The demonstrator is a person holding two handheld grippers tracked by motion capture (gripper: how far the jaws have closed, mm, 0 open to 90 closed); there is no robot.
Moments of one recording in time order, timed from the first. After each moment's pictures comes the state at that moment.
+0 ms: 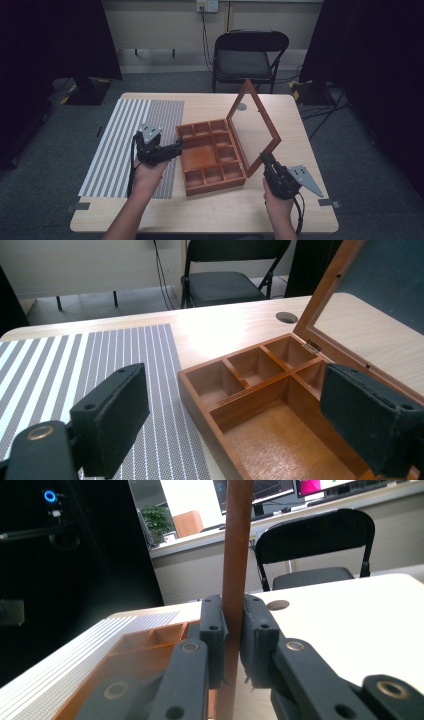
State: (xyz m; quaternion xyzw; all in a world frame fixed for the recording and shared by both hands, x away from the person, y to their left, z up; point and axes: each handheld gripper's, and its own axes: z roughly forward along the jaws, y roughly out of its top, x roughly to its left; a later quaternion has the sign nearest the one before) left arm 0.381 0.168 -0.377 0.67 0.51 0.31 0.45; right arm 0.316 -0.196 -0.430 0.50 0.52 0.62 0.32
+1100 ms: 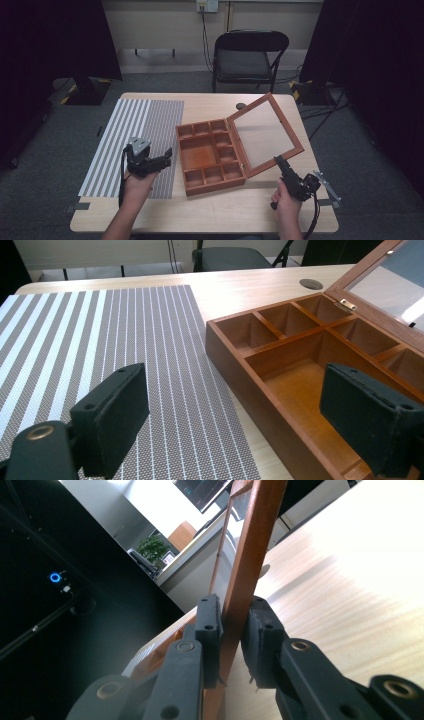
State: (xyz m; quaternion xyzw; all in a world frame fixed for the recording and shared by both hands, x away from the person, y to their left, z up) left arm 0.369 0.199 -0.415 0.67 0.53 0.29 0.43; right arm 0.328 -0.252 -0.479 0.62 0.38 0.67 0.16
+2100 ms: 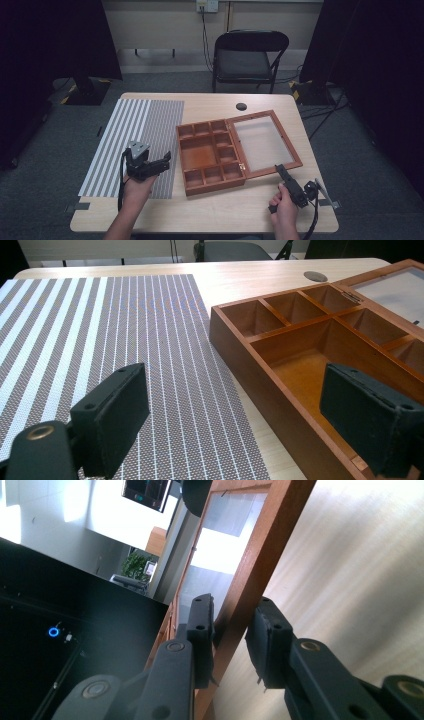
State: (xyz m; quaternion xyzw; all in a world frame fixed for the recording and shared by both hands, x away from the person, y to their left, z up) left arm 0.365 0.203 -0.425 0.67 0.54 0.29 0.43; right arm 0.329 -0.264 -0.520 0.72 0.26 0.64 0.03
